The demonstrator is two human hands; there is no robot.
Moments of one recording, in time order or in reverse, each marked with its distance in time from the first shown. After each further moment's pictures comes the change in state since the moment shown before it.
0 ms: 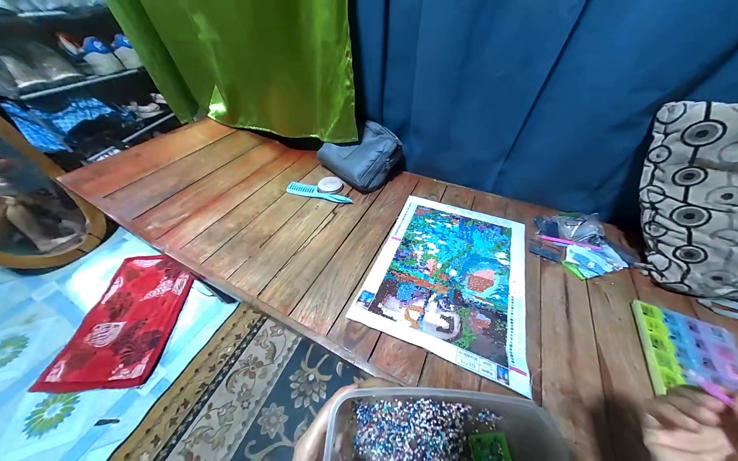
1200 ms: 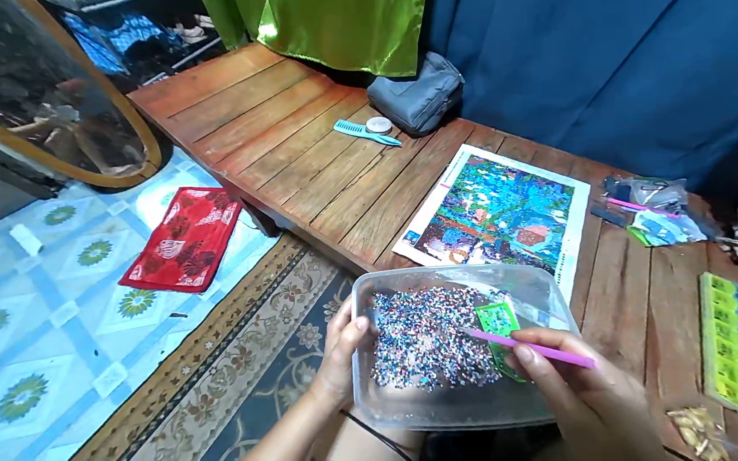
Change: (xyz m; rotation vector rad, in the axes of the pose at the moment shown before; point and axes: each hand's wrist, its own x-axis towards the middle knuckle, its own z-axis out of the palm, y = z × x) left_hand 0.012 0.013 -0.008 -0.234 0.358 -0.160; right_hand -0.075 0.098 0.062 -1.421 -0.593 -0.330
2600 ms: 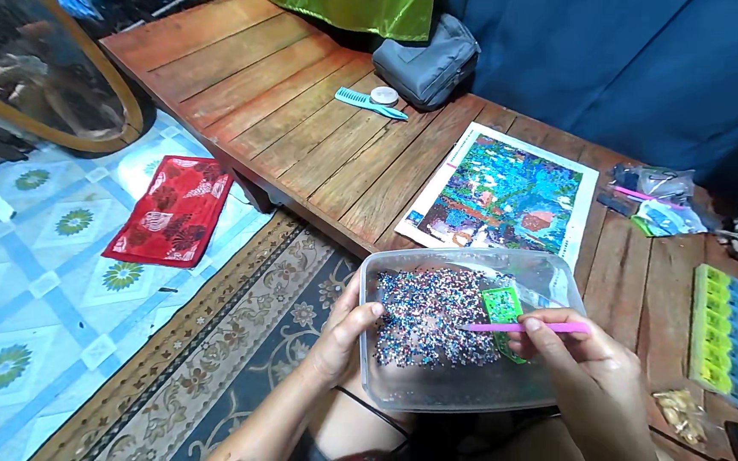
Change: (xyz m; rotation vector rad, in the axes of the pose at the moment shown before) left_hand -0.005 0.022 -0.002 0.114 -0.157 -0.161; right_hand 0.005 0.003 0.015 0.134 0.134 0.159
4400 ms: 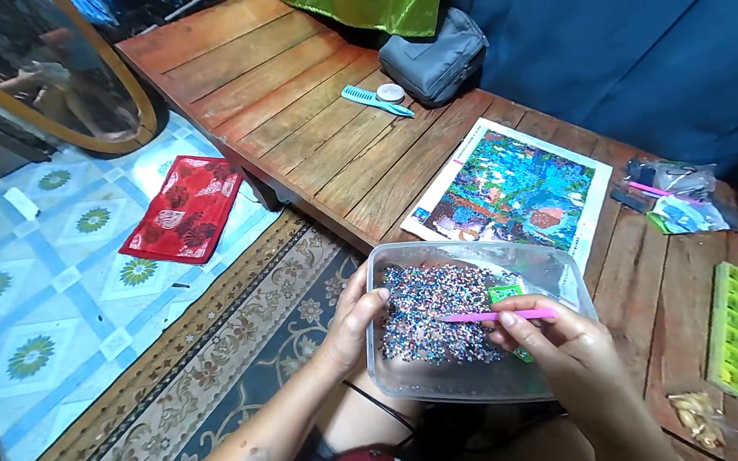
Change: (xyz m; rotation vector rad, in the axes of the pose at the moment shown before) left_hand 0.002 0.001 0.009 0.130 0.095 0.045; right_hand 0.013 -0.003 0.003 0.001 -0.272 0.021
